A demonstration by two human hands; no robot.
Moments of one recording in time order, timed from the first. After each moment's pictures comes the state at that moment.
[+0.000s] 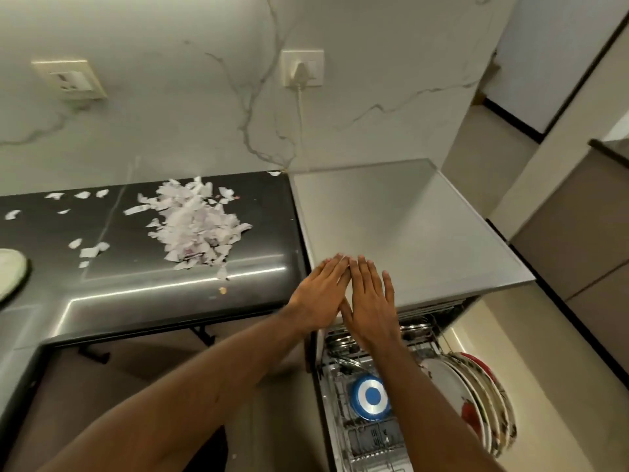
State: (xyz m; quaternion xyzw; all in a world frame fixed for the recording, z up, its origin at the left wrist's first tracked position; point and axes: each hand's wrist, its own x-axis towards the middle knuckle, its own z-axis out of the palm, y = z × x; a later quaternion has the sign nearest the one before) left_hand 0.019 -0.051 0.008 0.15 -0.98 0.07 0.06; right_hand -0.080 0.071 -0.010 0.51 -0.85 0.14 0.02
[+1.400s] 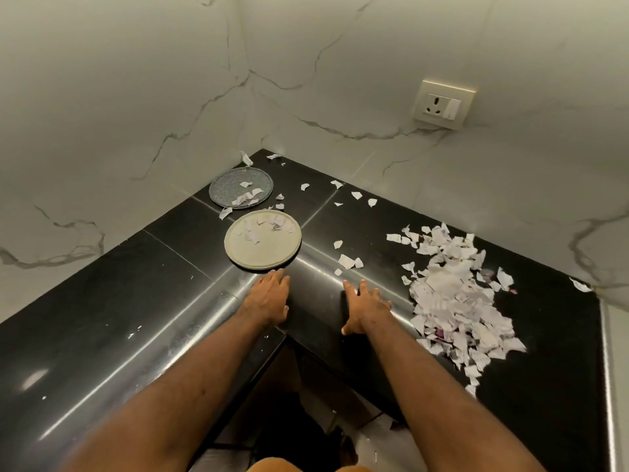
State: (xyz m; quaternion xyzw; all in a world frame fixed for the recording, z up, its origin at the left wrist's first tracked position) left_hand 0.543 -0.362 0.005 0.66 -0.74 -0.09 -0.08; right_hand 0.306 -0.393 0.000 0.72 -0.63 -0.19 -0.23
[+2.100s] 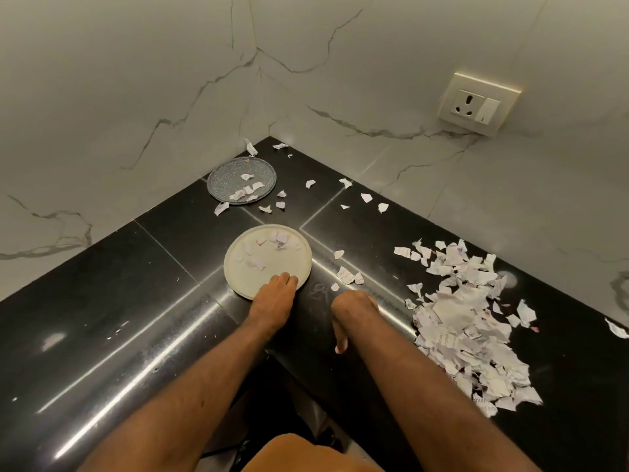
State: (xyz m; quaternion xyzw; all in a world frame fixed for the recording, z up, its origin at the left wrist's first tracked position) left_hand 0.507 -0.414 -0.014 0.72 -0.69 -0.12 -0.02; right_hand 0.349 -0.473 0.024 0.68 -0.47 -0.52 -0.18
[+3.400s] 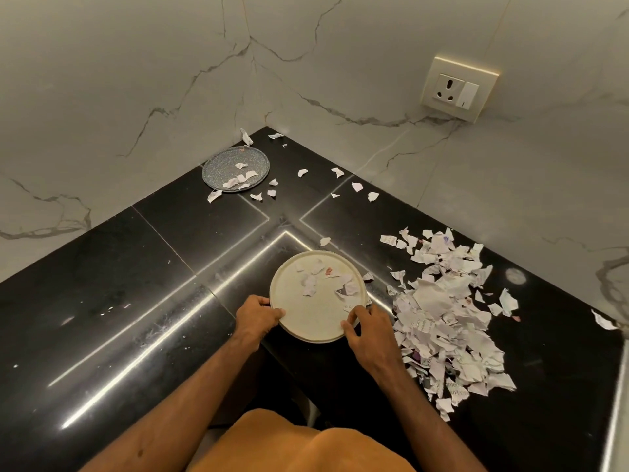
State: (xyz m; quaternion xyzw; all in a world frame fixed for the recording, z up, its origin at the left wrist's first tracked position) left_hand 0.465 -0.357 -0.032 0.82 -0.19 -0.43 0.32; right_hand 0.210 -0.385 -0.039 0.72 -0.61 0.12 -0.31
